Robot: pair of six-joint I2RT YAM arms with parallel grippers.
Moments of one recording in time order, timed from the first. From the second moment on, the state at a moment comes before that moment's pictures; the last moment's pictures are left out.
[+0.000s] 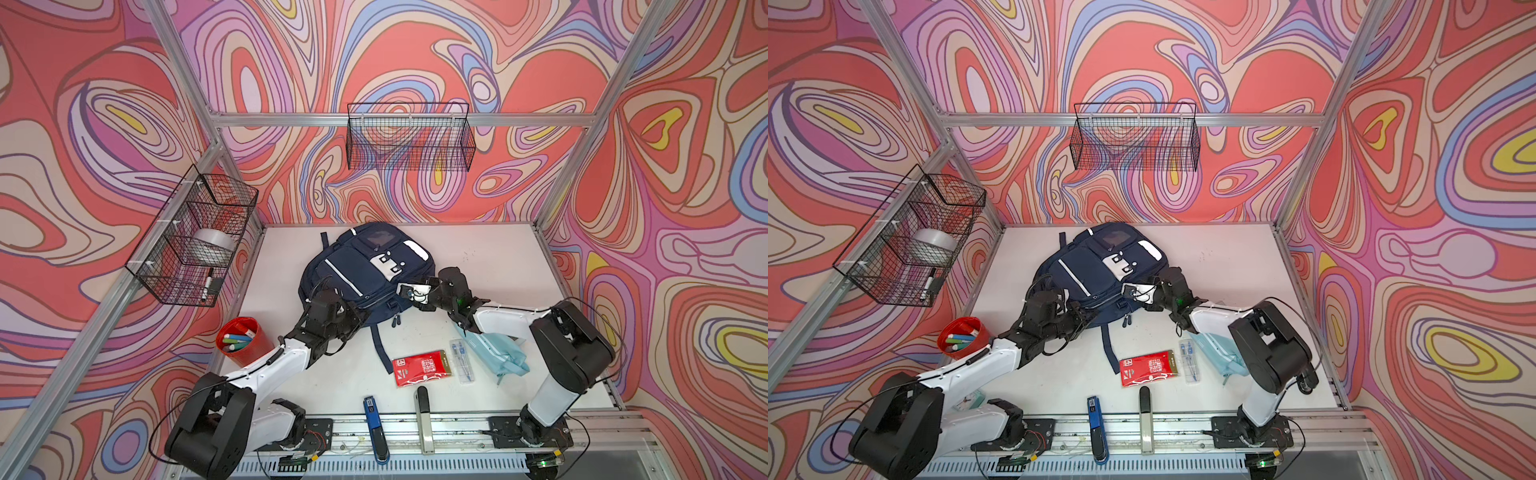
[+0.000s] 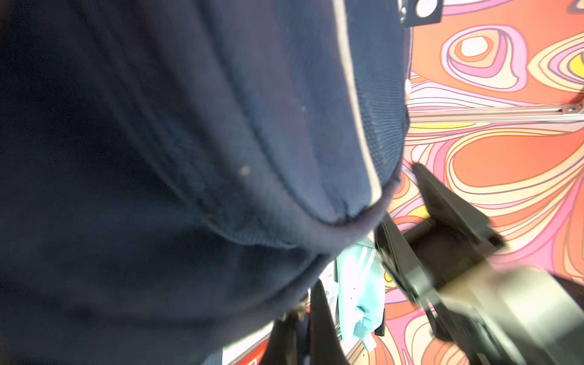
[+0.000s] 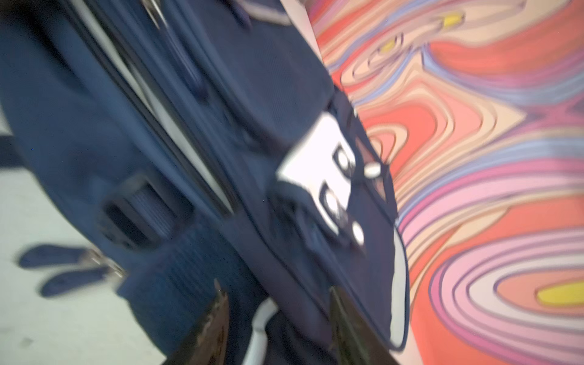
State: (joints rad) left arm -0.40 1.23 0.48 0.13 0.34 -1.17; right arm 0.62 1.69 0.85 0.39 -0.19 -0.94
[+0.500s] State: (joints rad) left arm -0.41 1.20 0.52 0.12 0.33 -1.19; right arm 0.75 1.80 1.01 0.25 -0.21 -0.95
